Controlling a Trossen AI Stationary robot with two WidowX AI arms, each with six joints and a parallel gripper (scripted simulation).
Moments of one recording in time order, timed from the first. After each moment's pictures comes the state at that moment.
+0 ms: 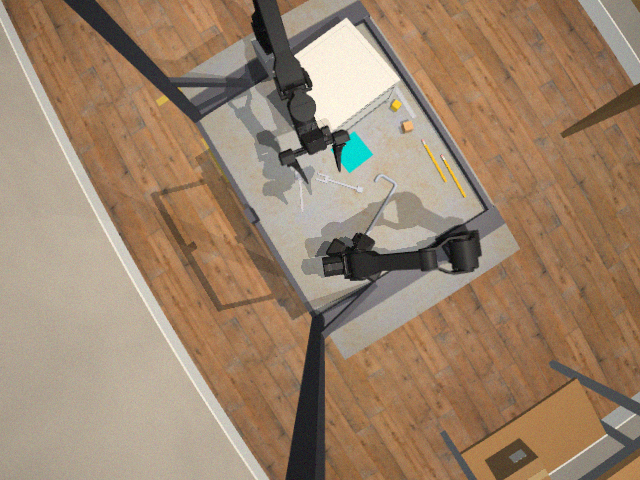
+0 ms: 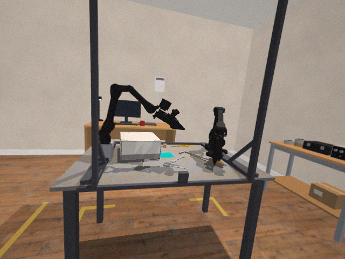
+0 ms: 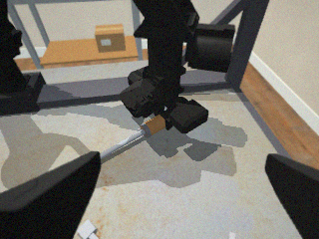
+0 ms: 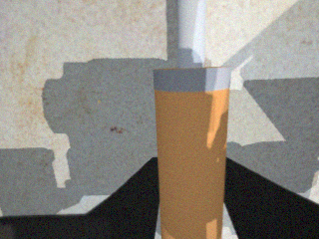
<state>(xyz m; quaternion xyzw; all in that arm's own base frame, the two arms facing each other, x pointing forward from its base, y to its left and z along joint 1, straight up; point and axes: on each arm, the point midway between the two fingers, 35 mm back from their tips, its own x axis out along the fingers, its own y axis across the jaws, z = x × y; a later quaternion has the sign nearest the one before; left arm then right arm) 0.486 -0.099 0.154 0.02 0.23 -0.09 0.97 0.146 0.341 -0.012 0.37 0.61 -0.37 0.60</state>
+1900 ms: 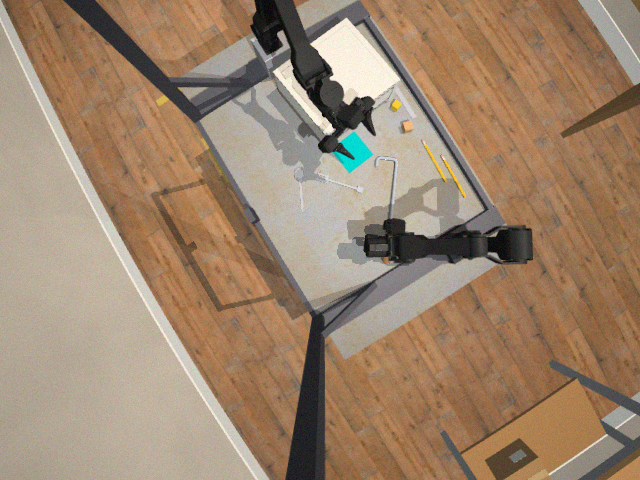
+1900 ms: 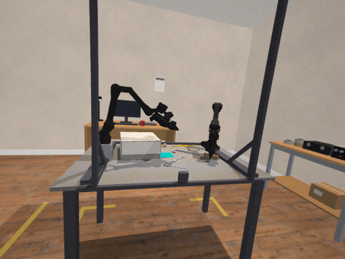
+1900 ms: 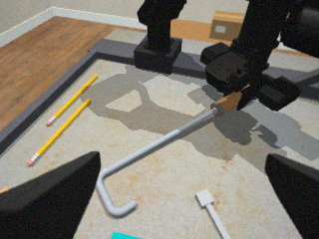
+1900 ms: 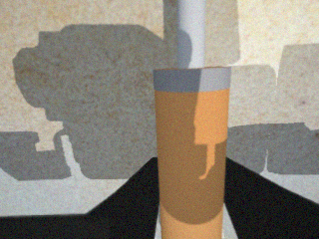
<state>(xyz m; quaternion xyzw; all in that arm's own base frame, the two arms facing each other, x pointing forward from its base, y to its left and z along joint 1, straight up) 0.467 0.035 0.124 -0.04 0.24 0.15 0.96 0.119 0.210 -0.012 0.23 0.67 -0.23 0.67</state>
